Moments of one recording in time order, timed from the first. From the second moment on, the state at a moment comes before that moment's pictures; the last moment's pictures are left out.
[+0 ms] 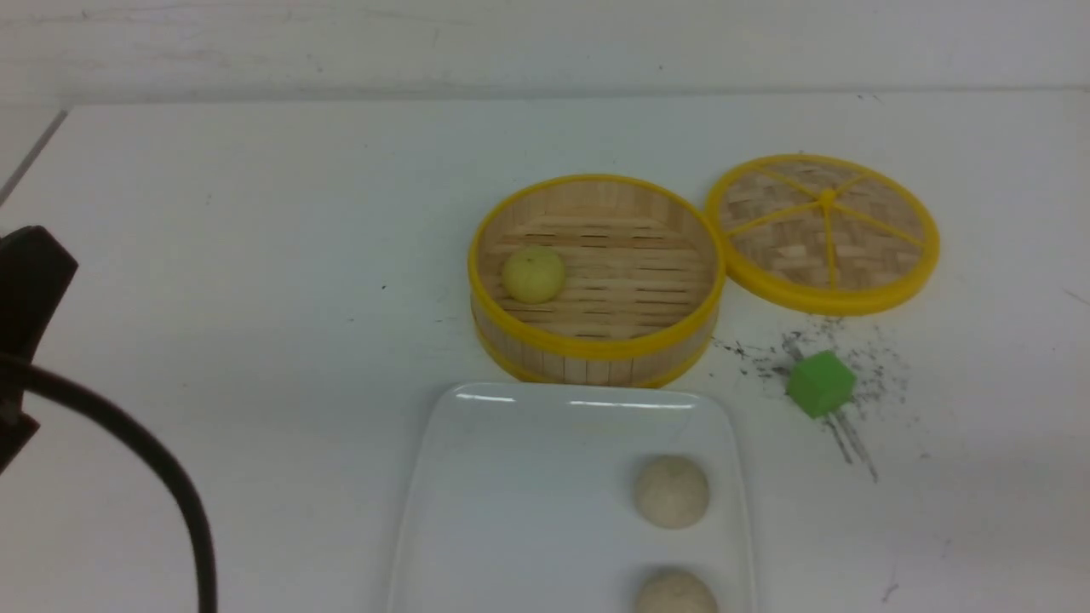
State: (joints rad) right arm 0.47 0.43 -0.37 -0.29 0.49 0.22; left arm 0.04 0.41 -0.43 1.78 -0.40 -2.12
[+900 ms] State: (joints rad) right arm 0.47 0.43 -0.37 -0.30 0.44 0.22; left arm 0.04 0.41 -0.43 1.77 -0.23 -2.12
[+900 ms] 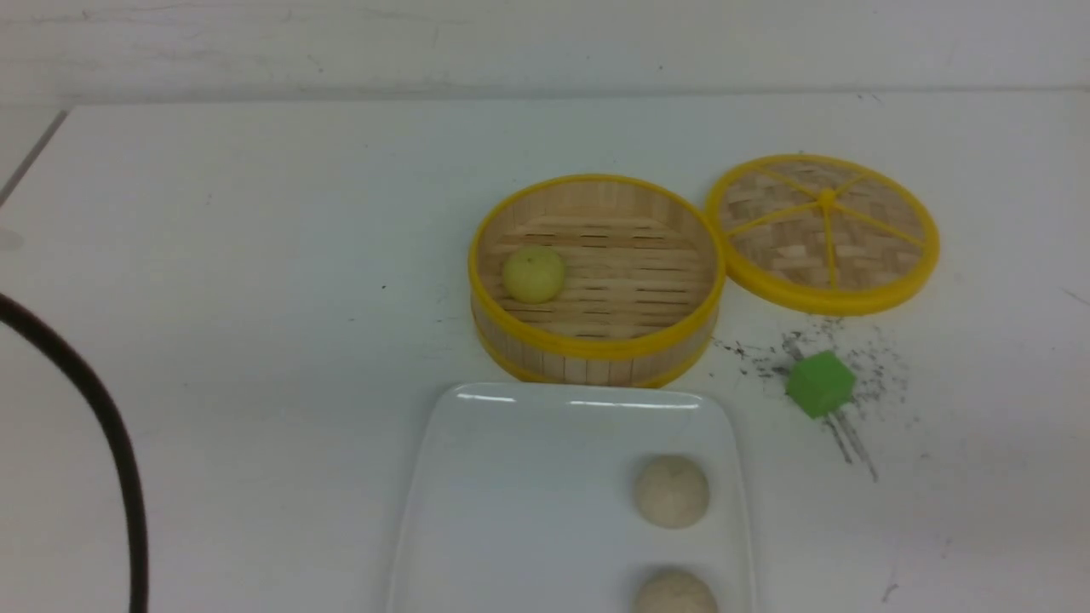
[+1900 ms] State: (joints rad) right arm 0.47 0.43 -0.37 -0.32 0.54 0.22; left arm 0.04 0.46 -0.44 1.77 -0.38 -2.19
